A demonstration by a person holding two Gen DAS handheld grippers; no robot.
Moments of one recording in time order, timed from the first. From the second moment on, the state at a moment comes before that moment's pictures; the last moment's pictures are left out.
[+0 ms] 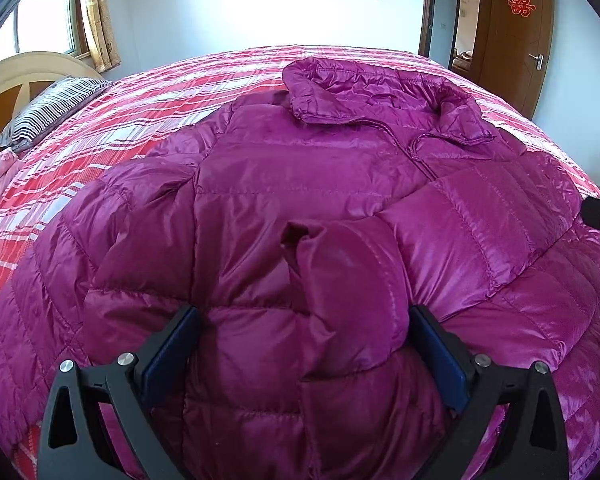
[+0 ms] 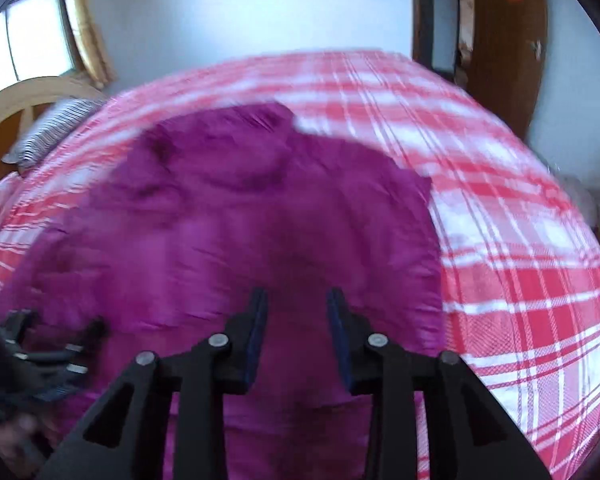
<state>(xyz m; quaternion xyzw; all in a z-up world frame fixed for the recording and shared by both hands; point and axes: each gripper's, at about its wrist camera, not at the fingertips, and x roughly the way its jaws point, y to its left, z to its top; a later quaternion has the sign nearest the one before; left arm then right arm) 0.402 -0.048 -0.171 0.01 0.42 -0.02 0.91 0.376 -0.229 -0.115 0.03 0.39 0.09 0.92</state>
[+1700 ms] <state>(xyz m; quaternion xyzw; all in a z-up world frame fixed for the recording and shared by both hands) 0.257 0.233 -0.114 -0.07 0.35 0.17 0.92 0.384 -0.169 -0.171 0.01 0.39 0.12 0.92</state>
